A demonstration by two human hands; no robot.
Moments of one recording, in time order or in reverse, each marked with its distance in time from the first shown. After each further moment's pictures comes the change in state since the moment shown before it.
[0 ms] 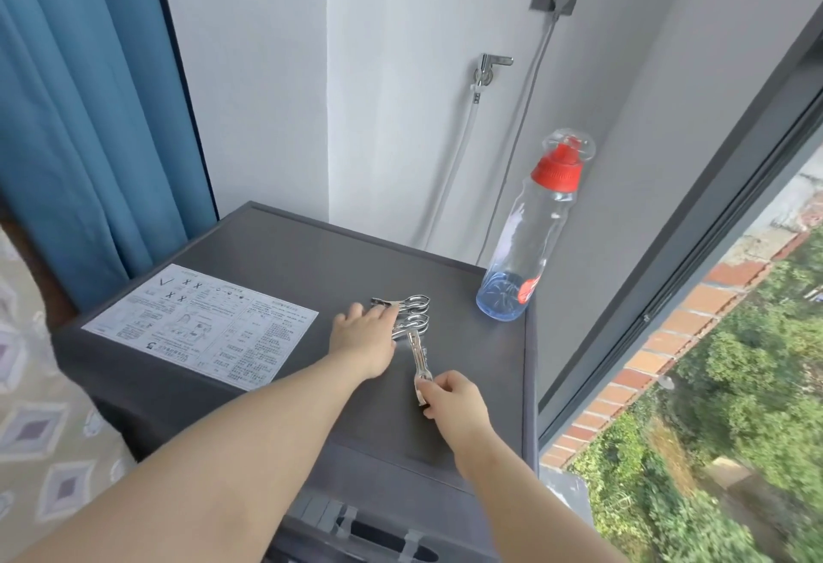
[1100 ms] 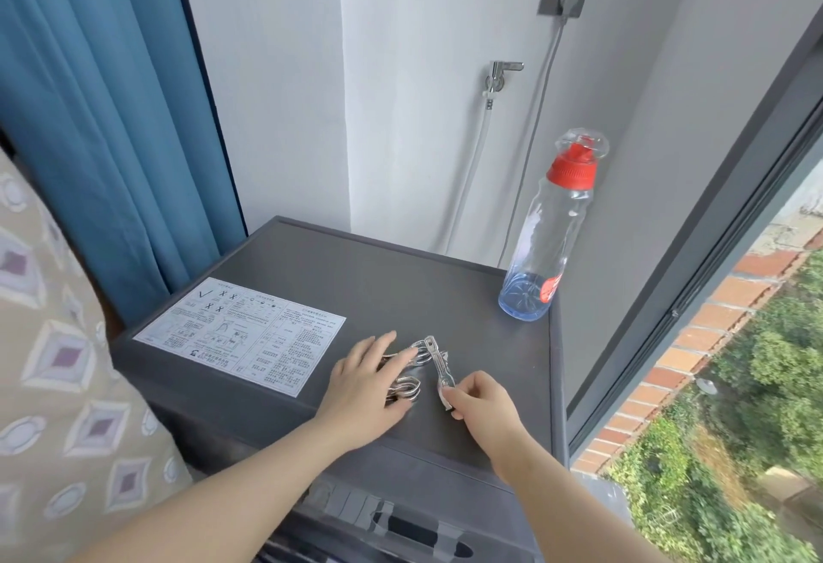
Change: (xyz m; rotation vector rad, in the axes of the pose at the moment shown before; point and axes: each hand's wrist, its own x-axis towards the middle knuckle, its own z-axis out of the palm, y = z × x) left_hand -0.067 -0.044 0.026 -0.179 0.138 0.214; right_hand -0.002 0.001 0.003 0.000 -0.046 -0.062
